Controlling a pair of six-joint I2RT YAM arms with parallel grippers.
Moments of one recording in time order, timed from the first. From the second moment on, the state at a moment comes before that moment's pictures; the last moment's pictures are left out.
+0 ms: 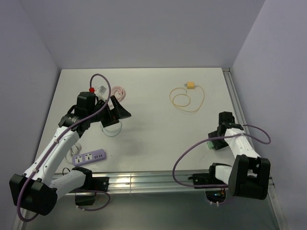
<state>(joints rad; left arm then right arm) -0.31 1.05 0.92 -0.51 0.45 -0.74 -0.18 1.15 0.56 -0.76 0.18 1.10</state>
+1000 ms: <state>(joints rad) -0.38 0.69 0.60 -0.09 0.20 -0.86 0.54 1.12 0.73 -0.18 -0.05 1.29</state>
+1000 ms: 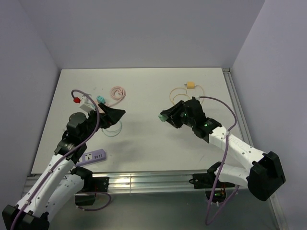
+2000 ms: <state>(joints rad) -0.73 0.89 0.66 0.14 -0.02 -0.69 0.83 1.23 0.82 -0.07 0.05 1.79</state>
